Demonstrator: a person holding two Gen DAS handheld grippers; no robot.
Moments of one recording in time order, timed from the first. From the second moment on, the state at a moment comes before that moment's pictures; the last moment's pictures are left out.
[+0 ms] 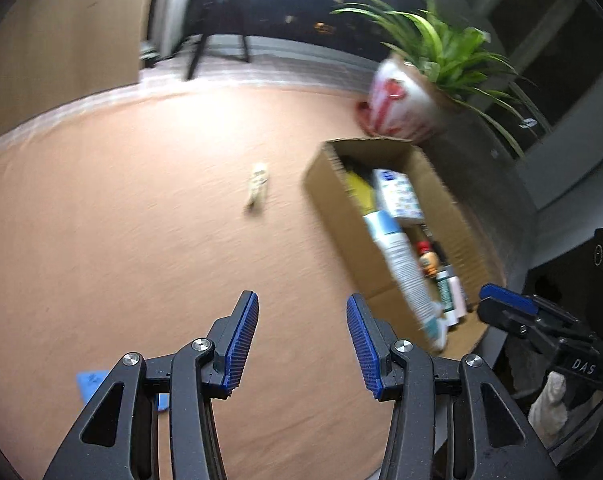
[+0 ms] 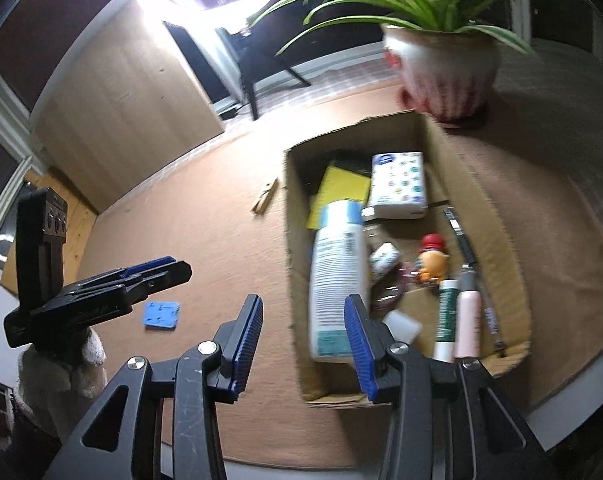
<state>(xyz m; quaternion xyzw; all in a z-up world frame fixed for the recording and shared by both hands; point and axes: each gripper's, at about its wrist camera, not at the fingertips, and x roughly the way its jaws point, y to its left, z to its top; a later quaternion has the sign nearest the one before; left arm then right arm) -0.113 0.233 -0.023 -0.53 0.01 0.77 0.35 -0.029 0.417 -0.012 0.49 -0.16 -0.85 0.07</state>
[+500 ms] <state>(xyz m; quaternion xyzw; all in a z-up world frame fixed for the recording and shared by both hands) -0.094 0.131 -0.059 -0.57 -0.03 0.77 0.29 -0.045 0.349 -0.025 0.51 -0.14 -0.84 0.12</state>
